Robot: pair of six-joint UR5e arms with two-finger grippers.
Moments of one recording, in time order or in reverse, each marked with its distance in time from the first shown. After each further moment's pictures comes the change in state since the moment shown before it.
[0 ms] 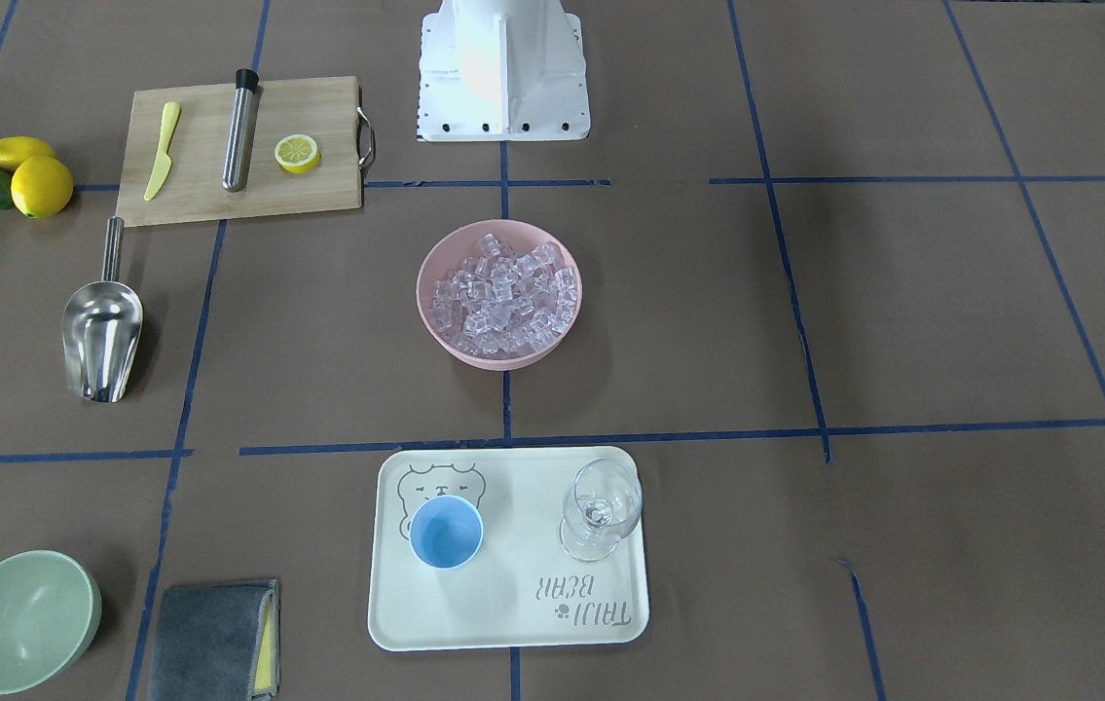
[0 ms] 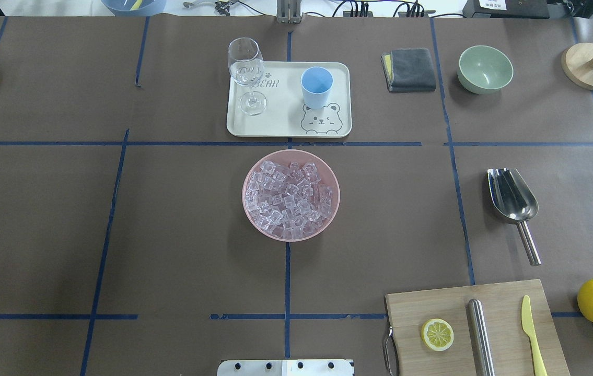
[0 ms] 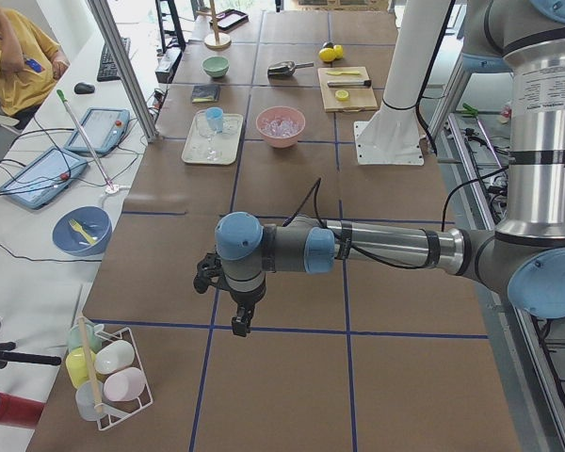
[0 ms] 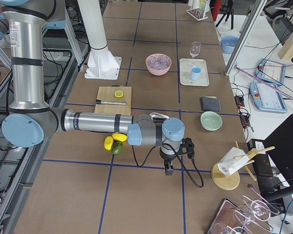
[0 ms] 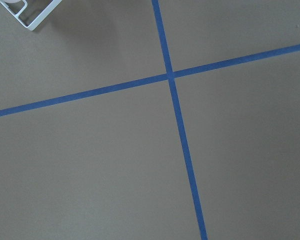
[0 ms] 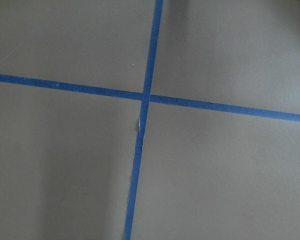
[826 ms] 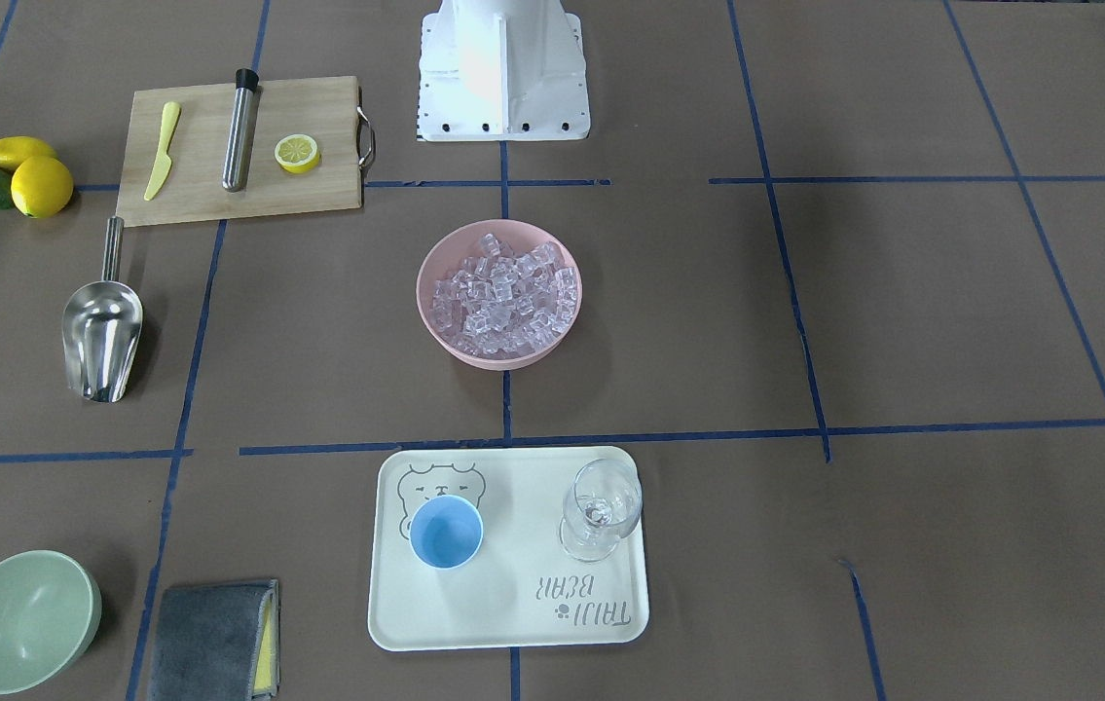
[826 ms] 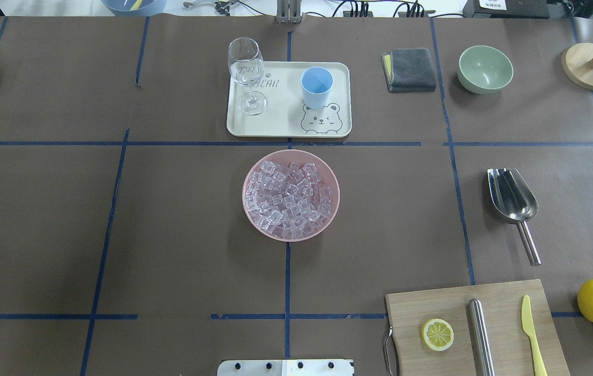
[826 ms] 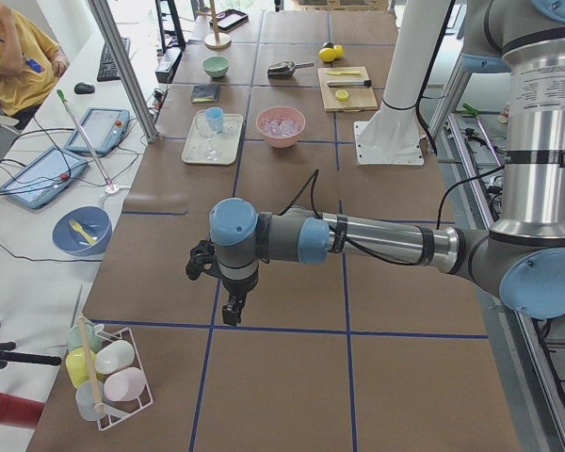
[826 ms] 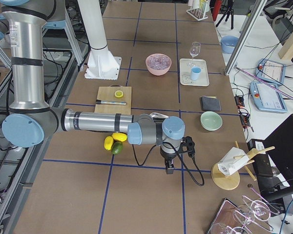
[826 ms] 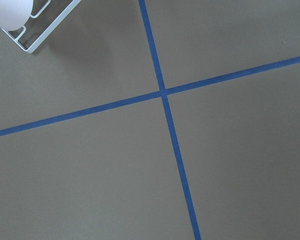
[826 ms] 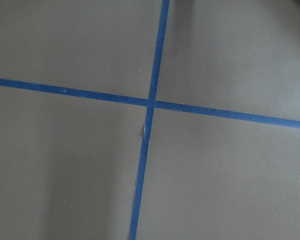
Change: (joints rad) left arm 0.000 -0.038 -0.019 -0.002 0.004 -0.006; right arm -0.001 0.005 0.019 0.002 0.003 0.006
